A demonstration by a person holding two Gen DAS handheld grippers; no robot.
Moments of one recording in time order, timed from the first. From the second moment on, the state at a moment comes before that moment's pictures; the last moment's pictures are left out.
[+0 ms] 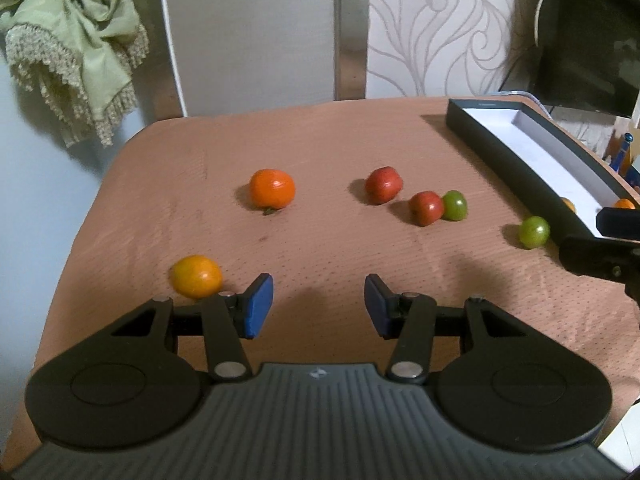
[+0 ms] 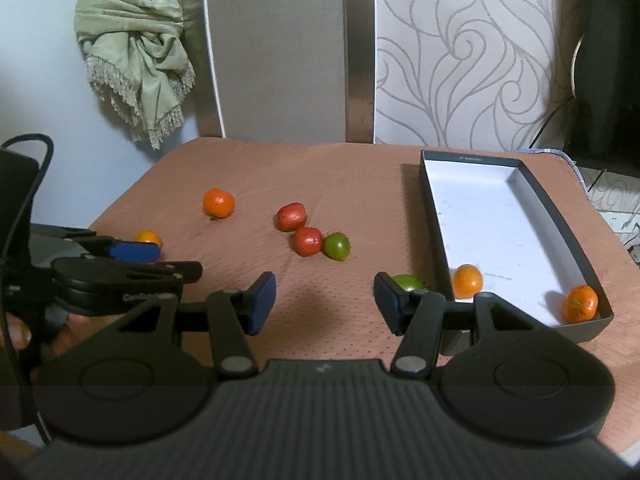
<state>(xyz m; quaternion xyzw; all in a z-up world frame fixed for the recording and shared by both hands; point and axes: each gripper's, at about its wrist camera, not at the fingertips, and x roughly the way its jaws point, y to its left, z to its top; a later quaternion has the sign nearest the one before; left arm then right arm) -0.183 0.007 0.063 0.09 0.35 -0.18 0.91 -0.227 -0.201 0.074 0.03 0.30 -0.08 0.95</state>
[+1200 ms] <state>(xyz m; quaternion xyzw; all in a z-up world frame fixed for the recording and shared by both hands) -0.155 0.074 0.050 0.05 0.36 -0.10 0.93 -0.206 -0.219 0.049 0.06 0.33 -0.12 0.93</state>
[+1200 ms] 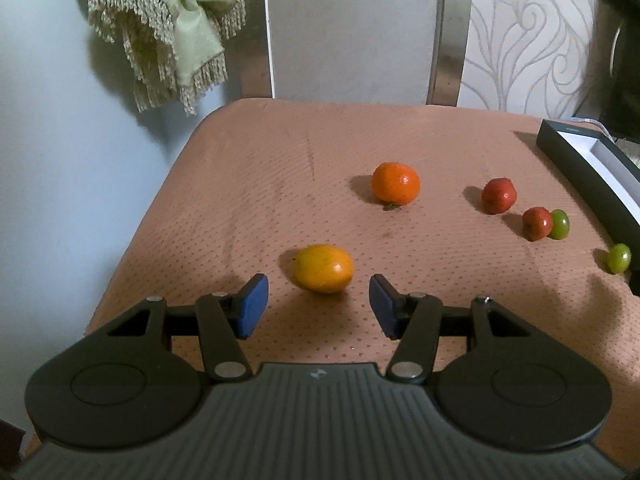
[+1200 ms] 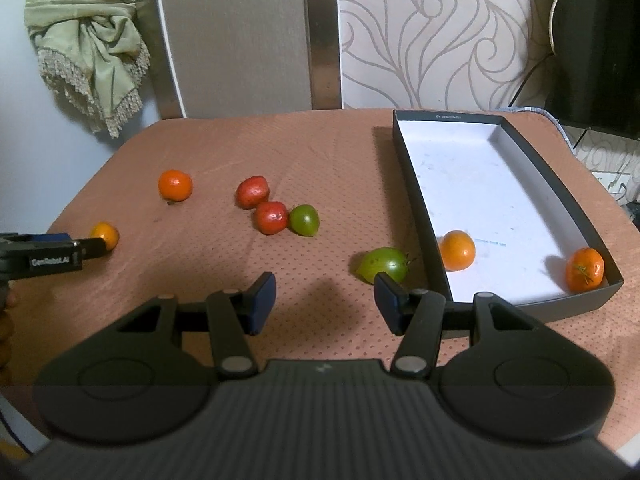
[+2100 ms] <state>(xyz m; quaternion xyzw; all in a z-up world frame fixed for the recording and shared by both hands) -0.122 0.057 0.033 0.06 0.36 -0.12 0.92 -0.194 -0.237 0.037 0.07 0.34 -0.16 0.92</state>
